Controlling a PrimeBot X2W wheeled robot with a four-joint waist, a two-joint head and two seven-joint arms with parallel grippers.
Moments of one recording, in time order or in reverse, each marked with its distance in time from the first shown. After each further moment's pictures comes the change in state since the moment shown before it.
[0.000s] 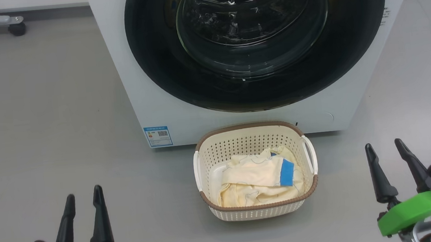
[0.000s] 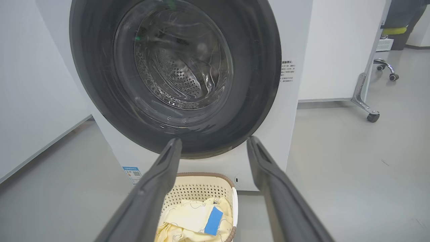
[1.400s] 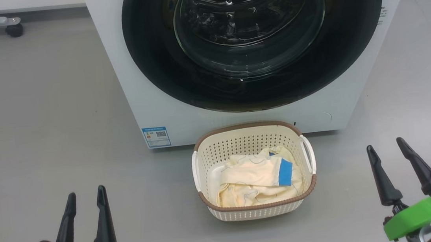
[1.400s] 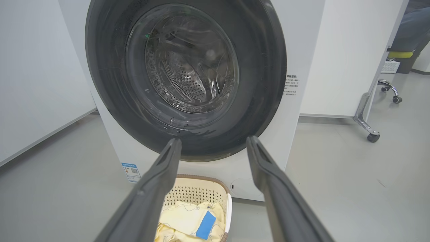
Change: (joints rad) left arm 0.008 0.002 -0.003 -0.014 0.107 -0.003 -0.026; right arm 0.018 0.016 -0.060 -0.020 -0.119 0.000 -0.029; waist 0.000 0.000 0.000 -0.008
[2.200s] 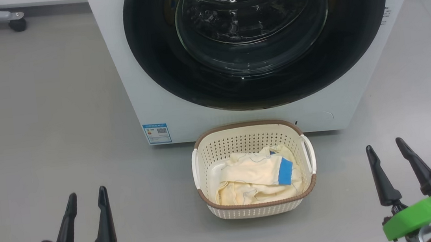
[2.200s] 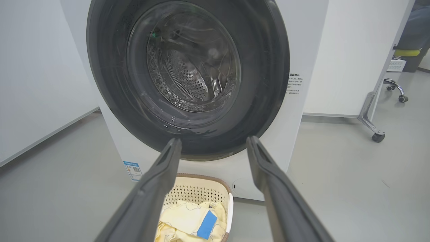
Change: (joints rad) left arm 0.000 0.001 -0.001 0.005 0.018 0.000 0.000; right arm 0.000 0.006 -0.002 0.001 0.000 0.000 0.000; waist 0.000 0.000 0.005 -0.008
